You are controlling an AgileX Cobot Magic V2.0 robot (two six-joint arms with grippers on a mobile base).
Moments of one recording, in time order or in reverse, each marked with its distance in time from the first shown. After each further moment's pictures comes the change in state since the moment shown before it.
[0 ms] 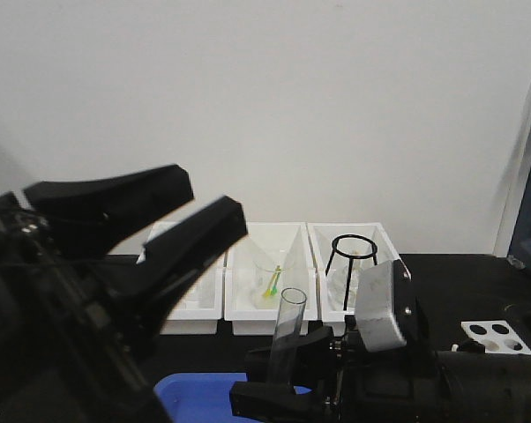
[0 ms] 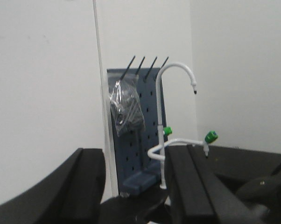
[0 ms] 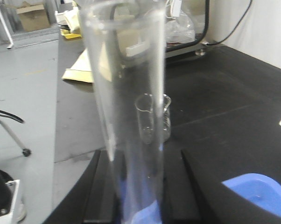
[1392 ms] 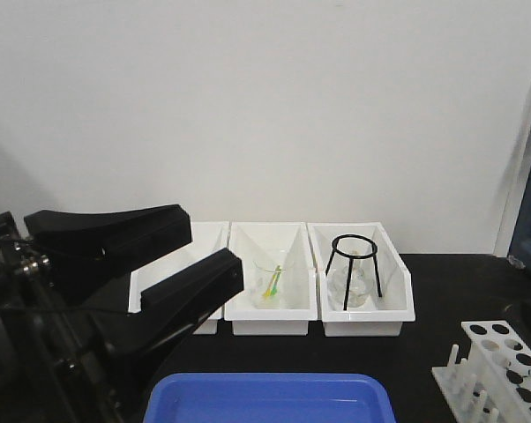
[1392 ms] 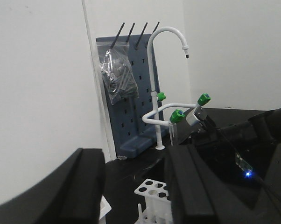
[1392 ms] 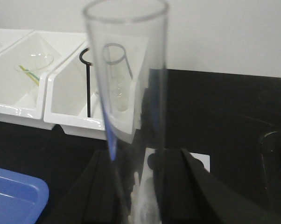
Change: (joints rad) left arm 0.000 -0.021 -0.005 0.000 0.185 0.050; right arm -0.825 0.140 0.000 0.023 -0.184 -0.136
